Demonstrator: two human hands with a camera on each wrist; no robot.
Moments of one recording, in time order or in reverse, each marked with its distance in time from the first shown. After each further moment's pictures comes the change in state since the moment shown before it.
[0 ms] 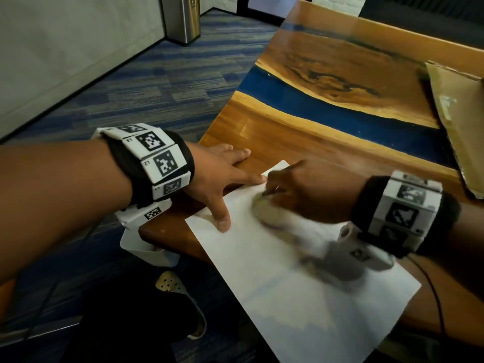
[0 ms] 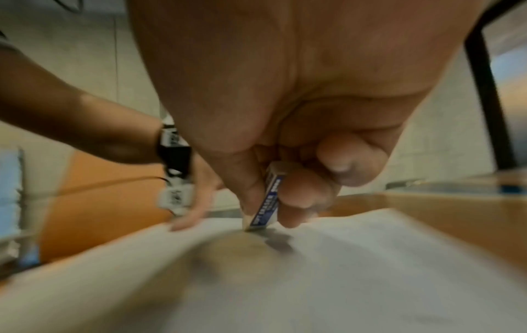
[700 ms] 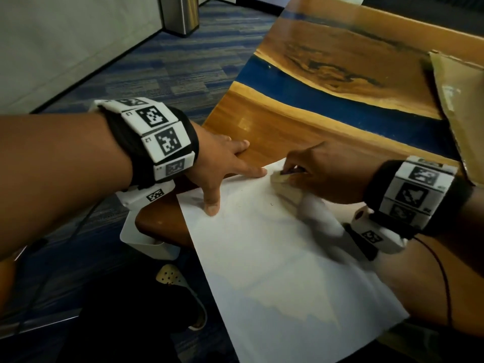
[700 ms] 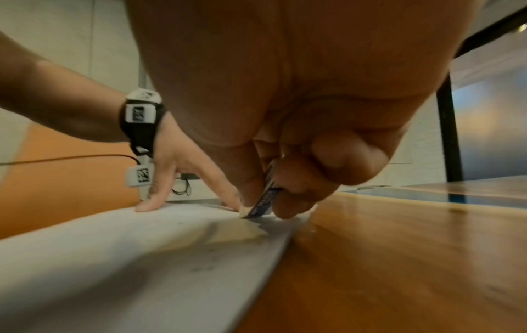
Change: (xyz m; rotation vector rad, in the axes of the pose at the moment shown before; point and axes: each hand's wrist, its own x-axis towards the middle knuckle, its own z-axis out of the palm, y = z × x) left_hand -0.001 0.011 -0.018 0.147 -0.080 -0.022; right_hand -0.007 0.027 -0.002 0.009 -0.019 0.164
